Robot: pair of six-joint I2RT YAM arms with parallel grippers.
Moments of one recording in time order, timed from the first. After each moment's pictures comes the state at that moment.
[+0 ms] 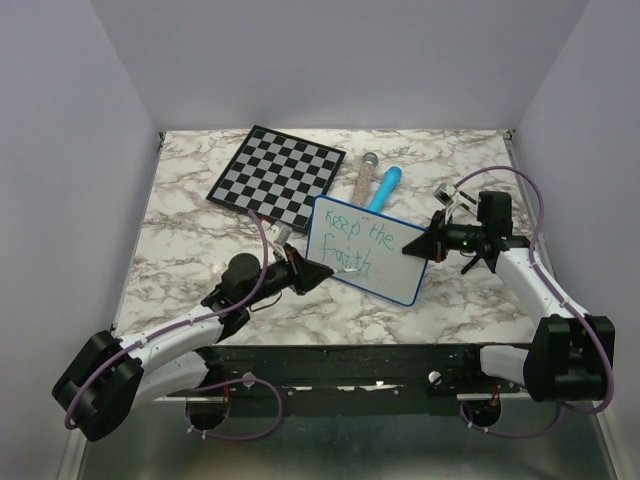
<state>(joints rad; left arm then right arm) -0.70 1.01 0.31 0.64 0.32 -0.68 0.01 1.23 0.75 -0.29 -1.10 -0.19</state>
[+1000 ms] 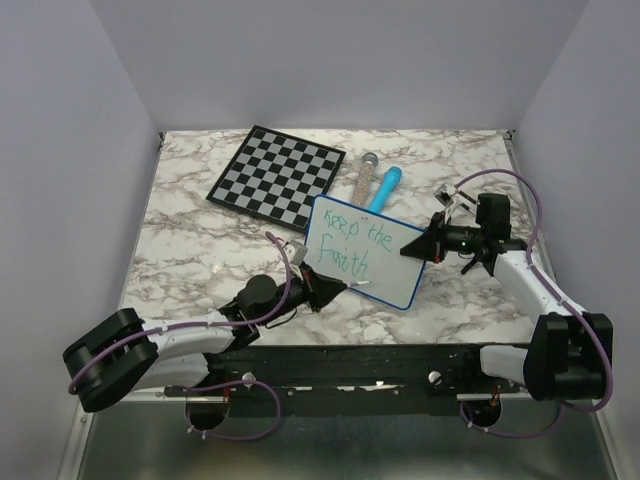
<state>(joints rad) -0.94 1.11 0.23 0.86 0.07 -0.65 0.01 1.23 0.71 -0.20 -1.12 -0.07</state>
